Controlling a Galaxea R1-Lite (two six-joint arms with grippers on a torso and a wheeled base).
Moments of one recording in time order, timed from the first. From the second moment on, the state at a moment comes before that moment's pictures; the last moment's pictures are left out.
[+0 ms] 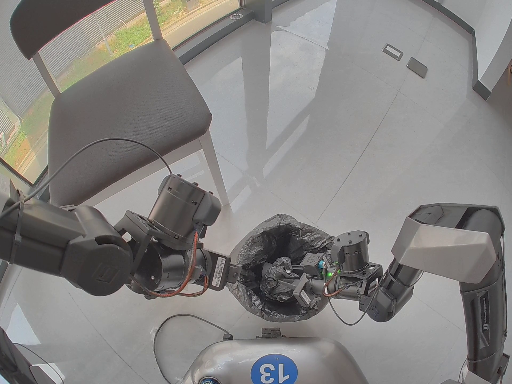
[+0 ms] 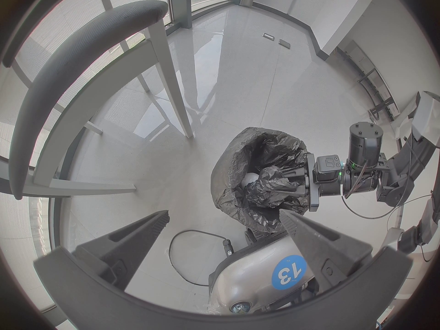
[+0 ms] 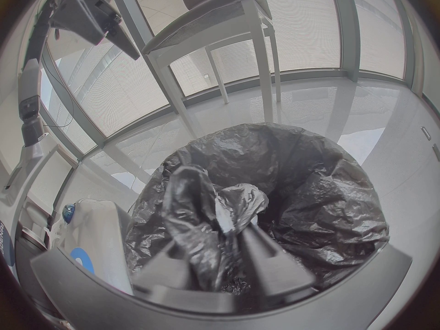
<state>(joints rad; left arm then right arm) -0.70 1.78 -1.00 0.05 0.29 -0.21 0.54 2.42 -0.85 -1.08 0.29 -0.33</state>
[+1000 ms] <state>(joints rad) -0.69 1.78 -0.97 0.05 0.29 -0.20 0.49 2.31 -0.80 -1.08 0.28 -0.26</state>
